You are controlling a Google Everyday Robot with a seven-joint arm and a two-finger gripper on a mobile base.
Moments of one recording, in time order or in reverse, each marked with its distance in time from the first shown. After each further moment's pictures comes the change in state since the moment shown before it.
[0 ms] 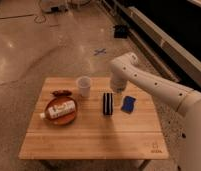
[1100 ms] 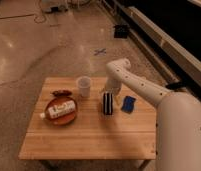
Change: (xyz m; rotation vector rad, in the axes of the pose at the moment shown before) arm -0.002 -0.017 0.091 -0.027 -0.103 -0.602
